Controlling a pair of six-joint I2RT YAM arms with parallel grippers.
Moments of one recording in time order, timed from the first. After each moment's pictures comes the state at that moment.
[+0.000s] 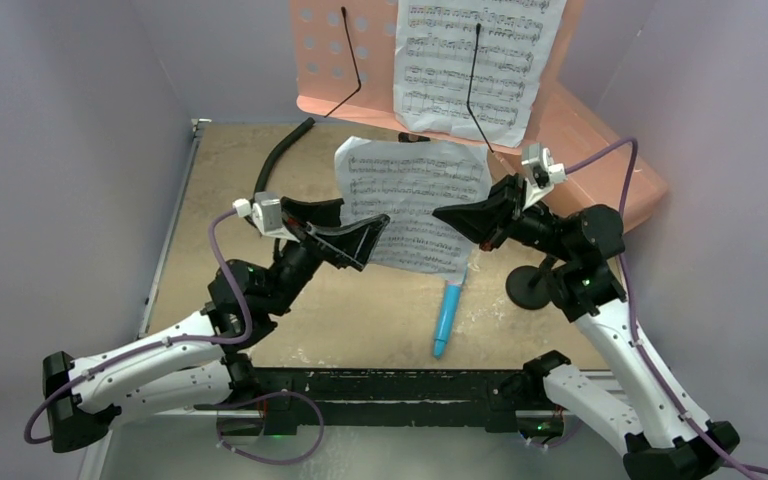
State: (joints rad) left arm -1.06 0.82 0.70 0.62 -0.30 -0.43; right arm 0.40 0.83 0.91 0.33 -0.84 0.52
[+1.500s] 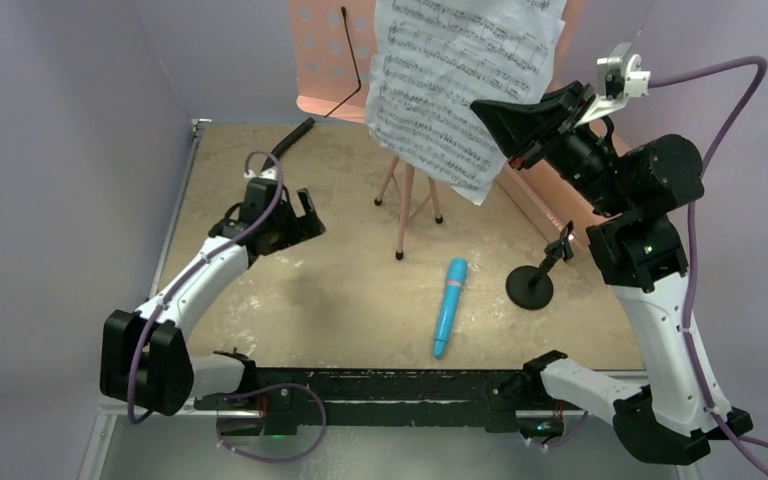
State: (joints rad) left arm -0.34 1.26 0.86 -0.41 -0.05 -0.61; right arm 0.40 1.04 1.58 -0.10 -0.48 0.35
